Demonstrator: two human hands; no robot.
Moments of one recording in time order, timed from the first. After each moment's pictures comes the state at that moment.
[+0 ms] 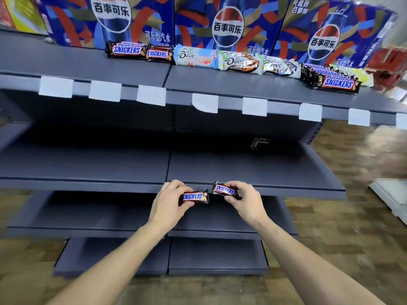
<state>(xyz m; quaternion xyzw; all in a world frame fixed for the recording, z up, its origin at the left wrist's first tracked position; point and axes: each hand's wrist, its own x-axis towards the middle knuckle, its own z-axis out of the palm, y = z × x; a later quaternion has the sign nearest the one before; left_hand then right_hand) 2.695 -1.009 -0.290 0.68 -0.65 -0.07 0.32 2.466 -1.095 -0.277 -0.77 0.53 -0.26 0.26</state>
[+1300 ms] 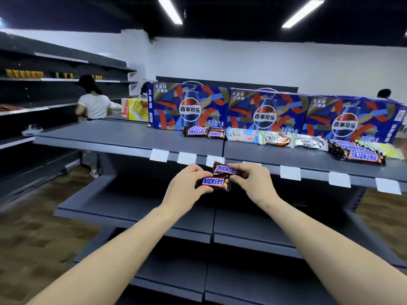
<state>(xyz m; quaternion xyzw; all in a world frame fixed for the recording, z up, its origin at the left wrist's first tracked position) 2.773 -0.932 -0.077 0.65 -0.63 0.03 0.42 2.593 -1.045 -0.057 -0.83 0.35 -0.39 0.19</state>
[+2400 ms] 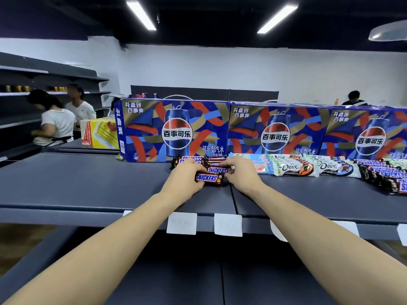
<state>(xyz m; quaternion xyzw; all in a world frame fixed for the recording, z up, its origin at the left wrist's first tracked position) 2.899 -1.154 -0.013 0.66 -0.69 0.07 0.30 2.733 -1.257 -0.013 -0.84 0.42 -0.32 0.10</state>
